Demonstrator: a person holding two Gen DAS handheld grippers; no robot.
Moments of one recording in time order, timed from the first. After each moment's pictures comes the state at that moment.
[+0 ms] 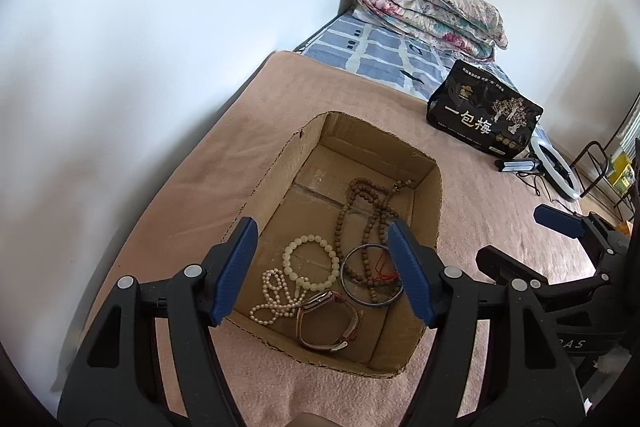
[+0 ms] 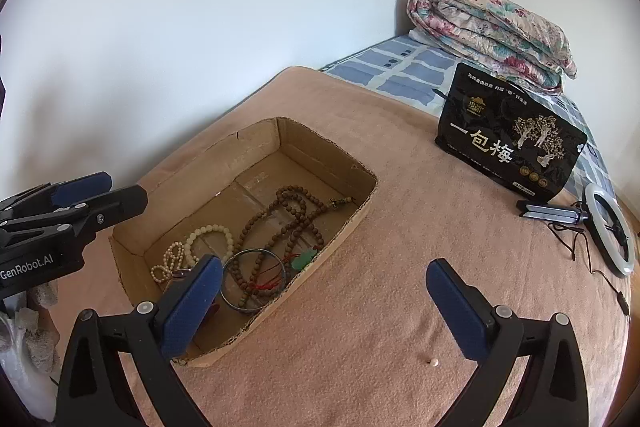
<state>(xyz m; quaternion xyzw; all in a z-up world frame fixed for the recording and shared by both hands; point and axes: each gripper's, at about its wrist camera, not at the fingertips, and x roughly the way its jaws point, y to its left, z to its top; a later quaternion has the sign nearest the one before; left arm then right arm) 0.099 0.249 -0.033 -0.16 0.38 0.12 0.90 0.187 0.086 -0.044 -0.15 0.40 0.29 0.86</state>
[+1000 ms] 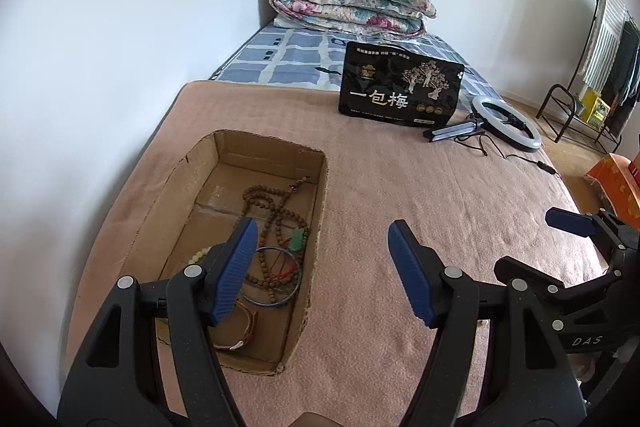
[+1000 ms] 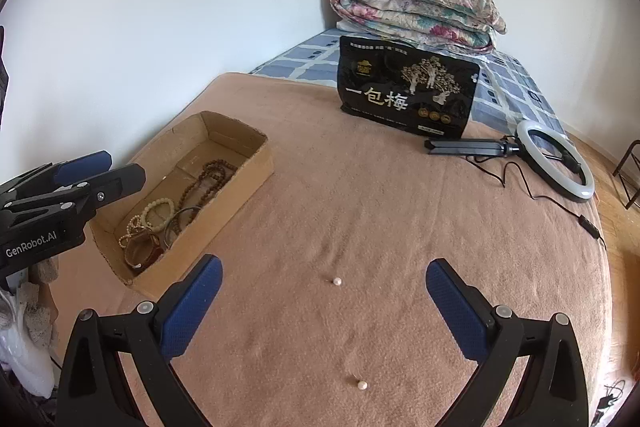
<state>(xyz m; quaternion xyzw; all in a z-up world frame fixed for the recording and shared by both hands) 0.122 0.135 -0.010 -0.07 0.38 0.04 0.92 0.165 -0.044 -0.032 -0.09 0.41 0.21 0.88</state>
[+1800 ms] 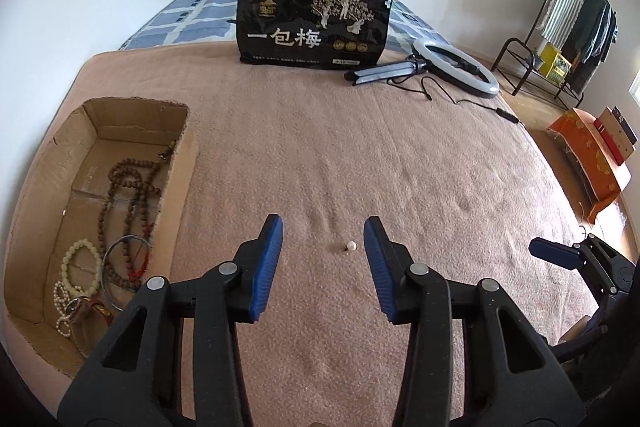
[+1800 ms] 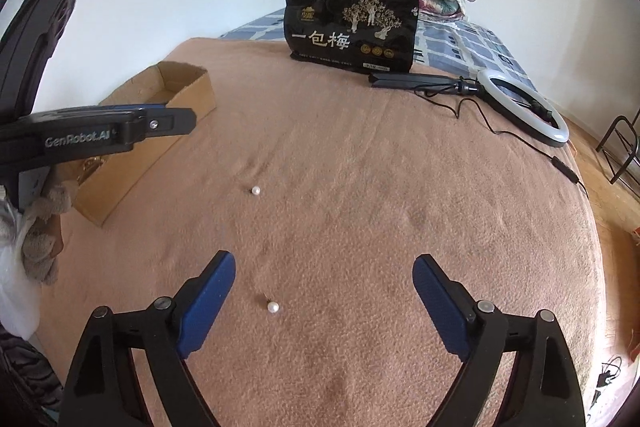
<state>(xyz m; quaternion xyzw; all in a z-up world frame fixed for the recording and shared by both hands) 0.176 0.048 -0.075 -0.06 0.44 -0.07 0.89 0.138 -0.126 -0.092 -0.10 0.44 0.19 0.87</state>
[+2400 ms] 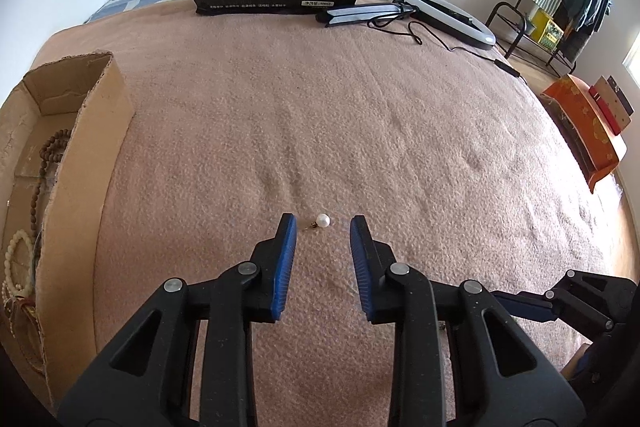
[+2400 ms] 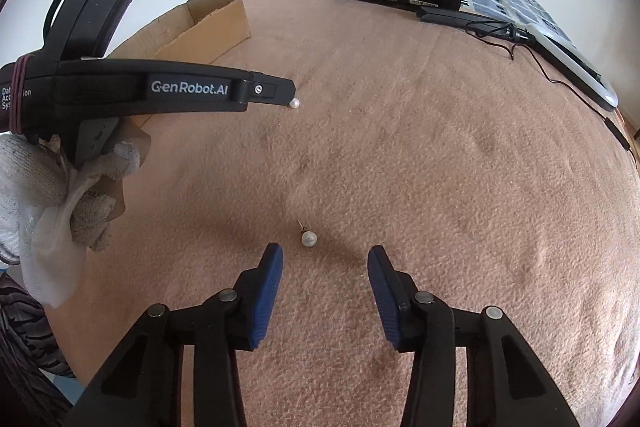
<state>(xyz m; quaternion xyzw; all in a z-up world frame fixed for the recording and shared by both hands) 0.192 0.015 -0.133 -0.04 0.48 -0.10 0.87 0.124 -0.123 -0.148 -0.10 0.49 0.25 0.83</state>
